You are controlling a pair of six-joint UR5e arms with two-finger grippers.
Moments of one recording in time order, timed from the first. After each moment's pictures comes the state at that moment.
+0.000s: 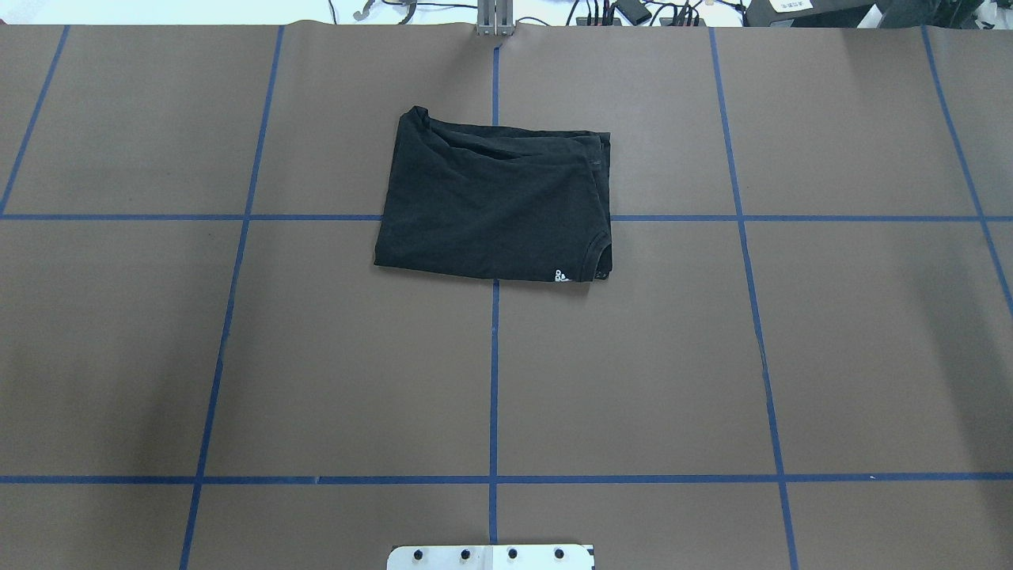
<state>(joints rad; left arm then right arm) -1.53 -1.53 -1.67 -1.65 -2.30 0.07 1.59 -1.77 1.84 -1.65 2.35 0.06</state>
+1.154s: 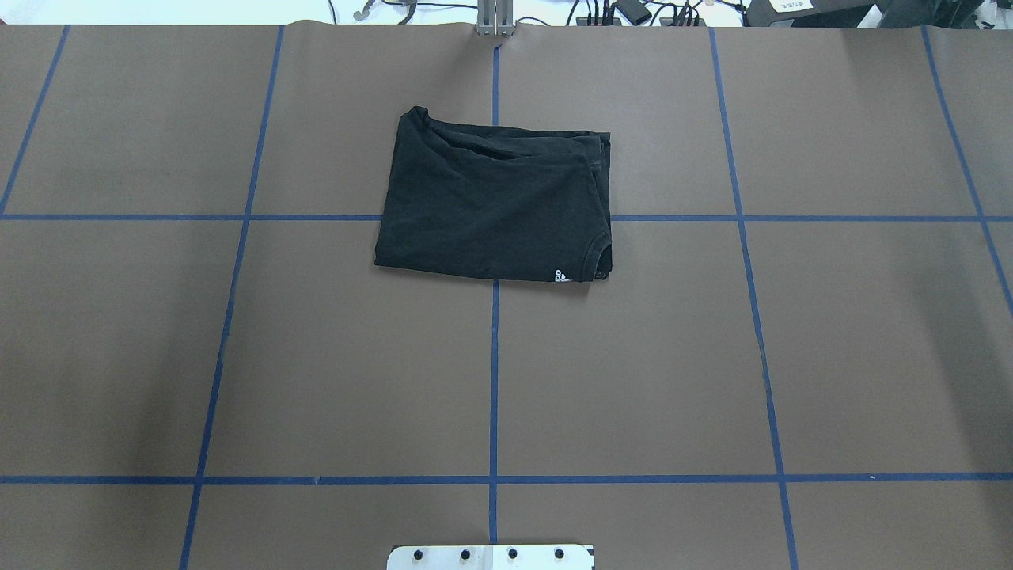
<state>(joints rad) -1.53 -1.53 -1.65 -1.65 -2.31 0.08 1.58 -1.75 1.83 -1.64 2.36 0.08</state>
